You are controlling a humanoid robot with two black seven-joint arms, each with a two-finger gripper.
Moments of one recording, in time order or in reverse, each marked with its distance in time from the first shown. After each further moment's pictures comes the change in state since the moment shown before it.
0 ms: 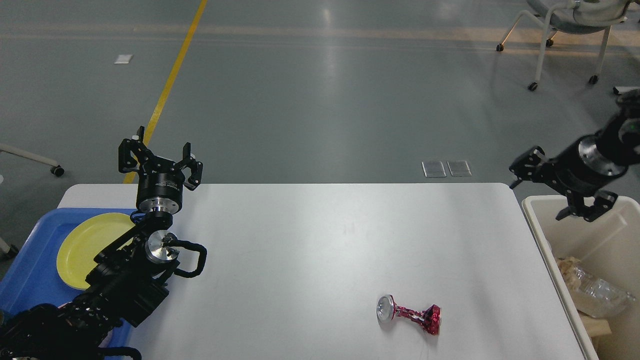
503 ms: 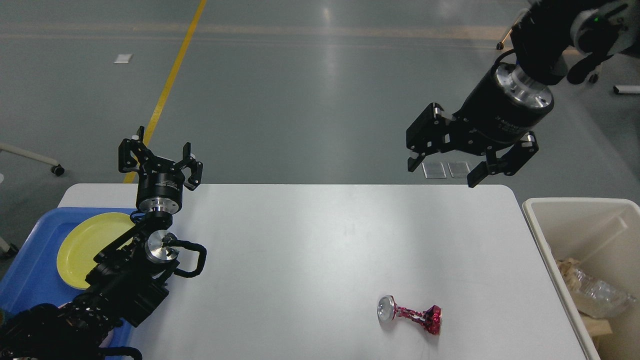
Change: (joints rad) left arm 0.000 0.000 0.000 0.000 0.000 0.000 0.000; right arm 0.501 0.223 0.068 0.296 0.120 0.279 0.011
